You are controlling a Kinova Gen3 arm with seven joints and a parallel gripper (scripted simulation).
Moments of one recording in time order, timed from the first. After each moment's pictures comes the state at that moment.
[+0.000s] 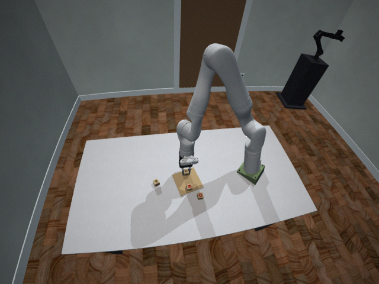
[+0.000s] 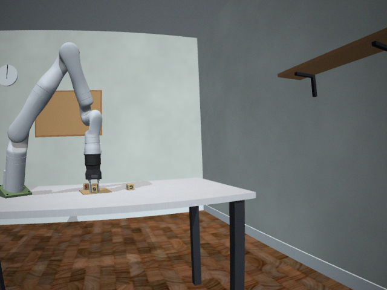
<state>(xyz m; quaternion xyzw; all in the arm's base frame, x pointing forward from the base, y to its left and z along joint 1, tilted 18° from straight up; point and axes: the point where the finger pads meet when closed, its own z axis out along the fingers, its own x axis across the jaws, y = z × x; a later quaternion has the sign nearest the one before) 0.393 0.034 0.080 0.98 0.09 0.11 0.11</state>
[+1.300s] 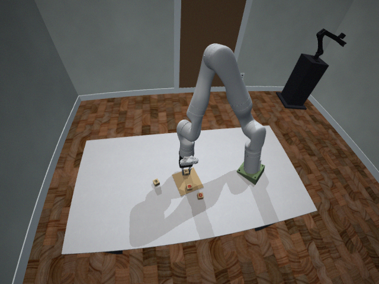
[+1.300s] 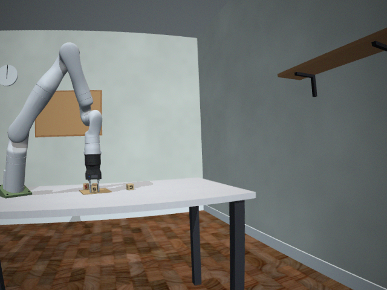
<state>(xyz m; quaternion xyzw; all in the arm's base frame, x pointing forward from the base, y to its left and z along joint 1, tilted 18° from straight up) 0.393 0.034 0.080 0.98 0.09 0.11 0.11</state>
